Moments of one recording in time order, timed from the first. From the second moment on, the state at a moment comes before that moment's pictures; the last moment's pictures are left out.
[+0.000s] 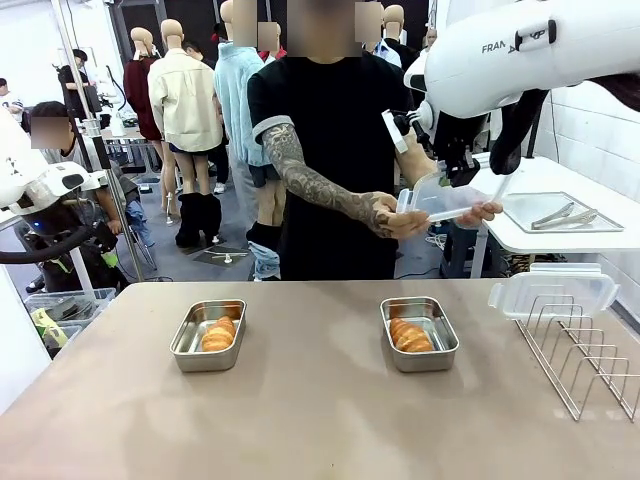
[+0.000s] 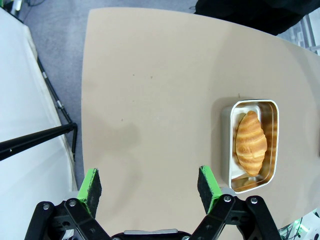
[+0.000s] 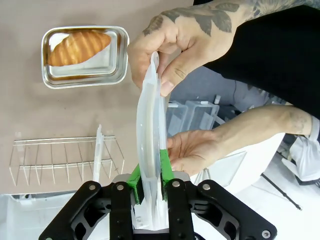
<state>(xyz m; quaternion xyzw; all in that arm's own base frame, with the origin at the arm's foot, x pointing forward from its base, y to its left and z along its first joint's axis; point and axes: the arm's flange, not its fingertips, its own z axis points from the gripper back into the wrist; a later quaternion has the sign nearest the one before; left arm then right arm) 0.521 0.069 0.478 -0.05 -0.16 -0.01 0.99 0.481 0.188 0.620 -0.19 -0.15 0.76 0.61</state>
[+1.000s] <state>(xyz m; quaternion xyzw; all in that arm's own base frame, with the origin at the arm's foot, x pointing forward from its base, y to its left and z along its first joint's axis) 0.520 0.069 0.478 -0.04 -0.16 -0.01 0.99 0.444 0.018 0.659 -0.05 -0.03 0.75 0.66</state>
